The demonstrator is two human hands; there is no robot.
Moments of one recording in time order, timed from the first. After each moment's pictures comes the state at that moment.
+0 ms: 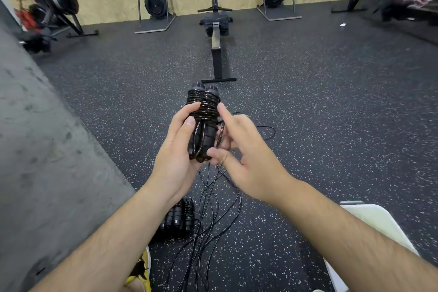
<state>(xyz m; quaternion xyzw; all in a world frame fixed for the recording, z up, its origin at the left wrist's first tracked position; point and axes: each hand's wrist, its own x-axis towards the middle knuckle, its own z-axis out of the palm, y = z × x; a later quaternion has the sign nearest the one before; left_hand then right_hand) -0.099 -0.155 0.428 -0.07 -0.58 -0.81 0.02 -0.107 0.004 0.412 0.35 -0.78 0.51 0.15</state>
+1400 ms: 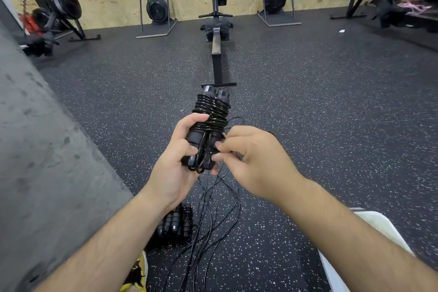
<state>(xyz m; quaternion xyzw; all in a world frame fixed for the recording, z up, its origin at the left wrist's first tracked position) -0.099 -0.158 0.426 -0.13 -0.54 -0.83 -0.05 -0.111 0.013 0.435 0.32 -0.85 0.33 0.25</state>
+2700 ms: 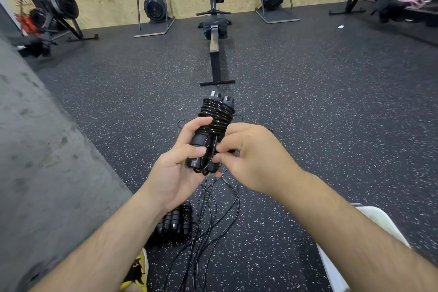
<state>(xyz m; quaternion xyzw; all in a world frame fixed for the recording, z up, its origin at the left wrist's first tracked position) -0.096 -0.156 0.423 -0.13 -0.49 -0.85 -0.15 -0.111 0.019 0.441 0.31 -0.87 0.35 0.16</state>
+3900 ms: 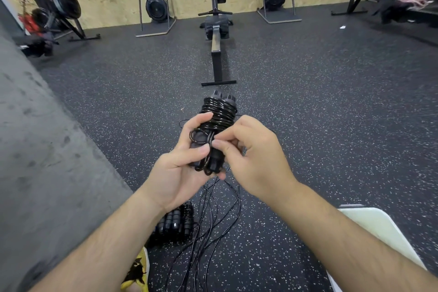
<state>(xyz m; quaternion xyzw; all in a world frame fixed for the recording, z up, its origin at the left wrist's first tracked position) -0.096 -0.160 0.423 -0.16 -0.46 -0.86 -0.15 -0.100 0.008 0.433 0.23 -0.81 0.48 0.24</state>
